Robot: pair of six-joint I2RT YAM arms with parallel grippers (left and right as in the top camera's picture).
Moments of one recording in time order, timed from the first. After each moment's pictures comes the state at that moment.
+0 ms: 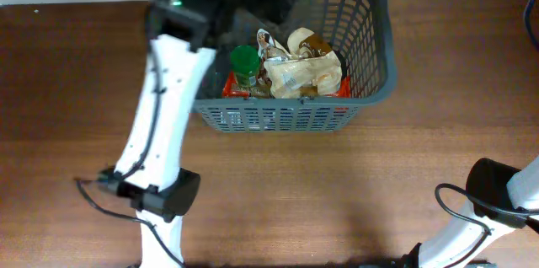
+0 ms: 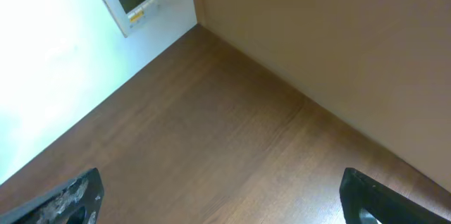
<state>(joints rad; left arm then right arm) -0.41 2.12 2.71 -1.19 0.02 0.17 -0.38 2.00 2.99 -1.69 0.36 0.31</state>
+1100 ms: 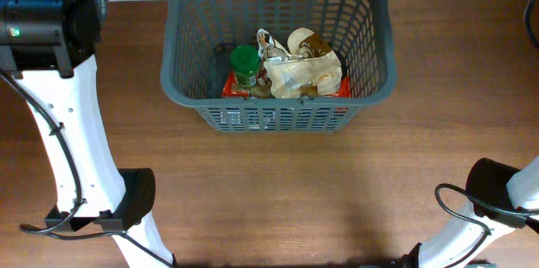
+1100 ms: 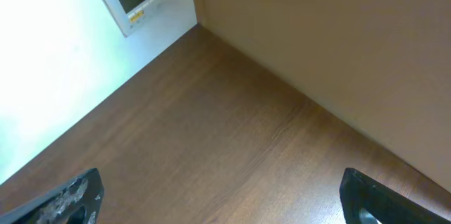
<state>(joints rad) -0.03 2.02 2.90 -1.46 -0.58 -0.13 -0.38 2.00 2.99 -1.69 0.36 0.31</state>
